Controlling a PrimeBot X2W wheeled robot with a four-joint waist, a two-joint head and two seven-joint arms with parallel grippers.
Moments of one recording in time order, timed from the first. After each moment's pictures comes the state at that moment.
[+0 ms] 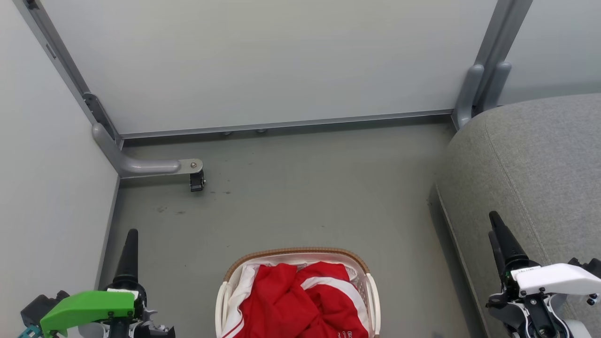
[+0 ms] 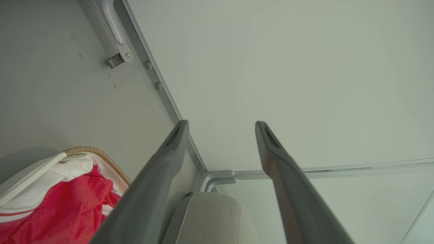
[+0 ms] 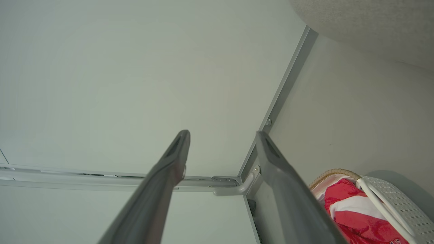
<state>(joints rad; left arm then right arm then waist) -0.07 0.04 0.09 0.30 -1.39 -0.13 0.04 -0.08 -0.08 -0.07 0.27 1.45 0.13 0.04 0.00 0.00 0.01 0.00</state>
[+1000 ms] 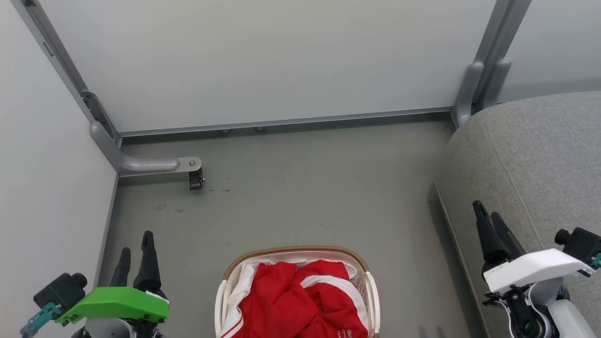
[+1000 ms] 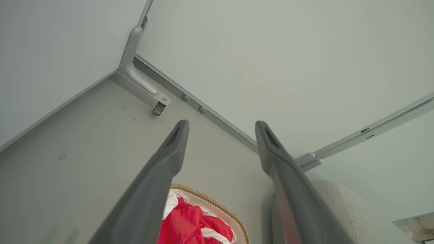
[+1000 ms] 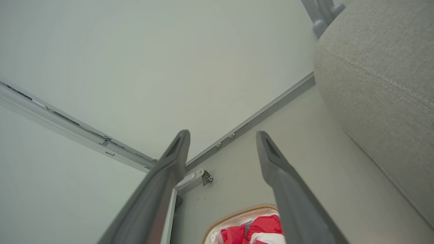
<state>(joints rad) -0.07 0.07 0.03 0.33 -0.81 -0.11 -0.07 -0.11 -0.15 0.03 0.25 0.96 0.13 -0.07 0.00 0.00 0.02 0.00</state>
